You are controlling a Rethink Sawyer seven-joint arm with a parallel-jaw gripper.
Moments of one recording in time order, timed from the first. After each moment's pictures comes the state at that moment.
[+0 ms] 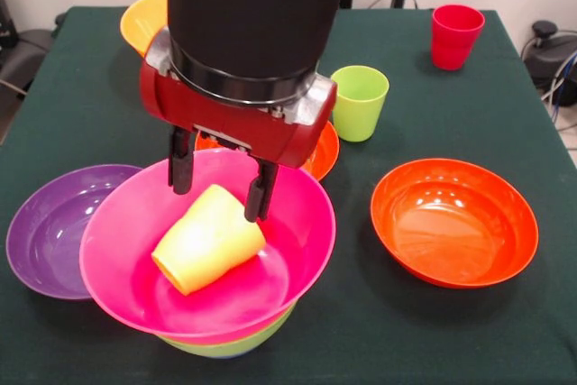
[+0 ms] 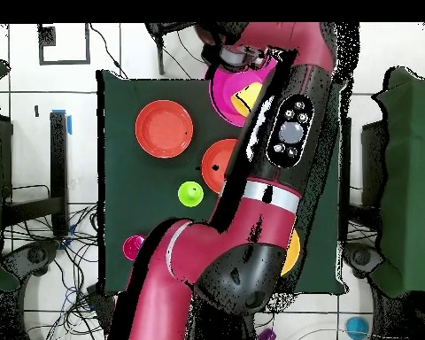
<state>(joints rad) -0.23 0.11 -0.87 0.14 0.72 1.33 1.81</state>
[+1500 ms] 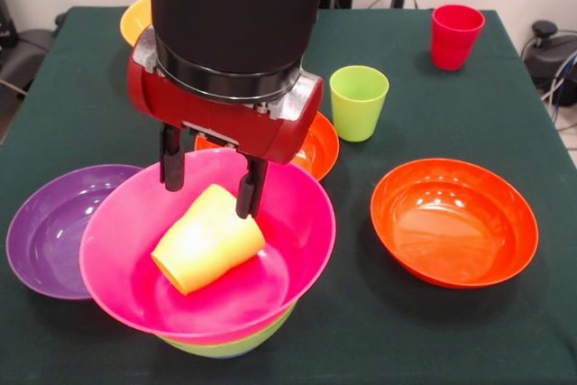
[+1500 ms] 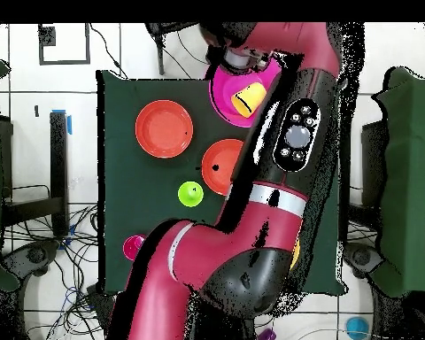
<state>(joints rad) -0.22 0.09 -0.77 0.17 0.63 1.33 1.81</state>
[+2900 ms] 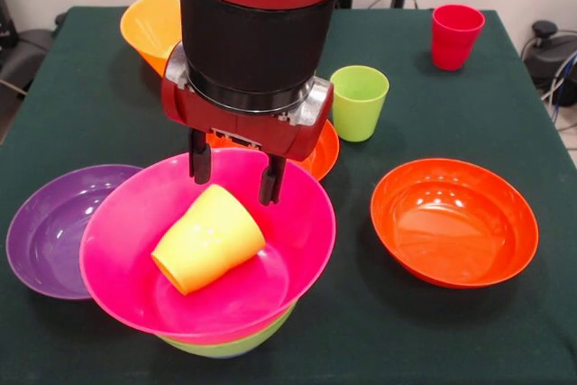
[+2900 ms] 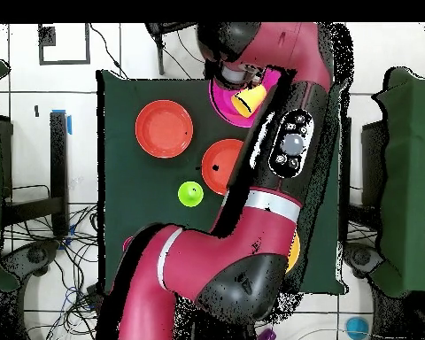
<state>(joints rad) -0.18 0.03 -0.60 0.30 0.49 1.33 1.76</state>
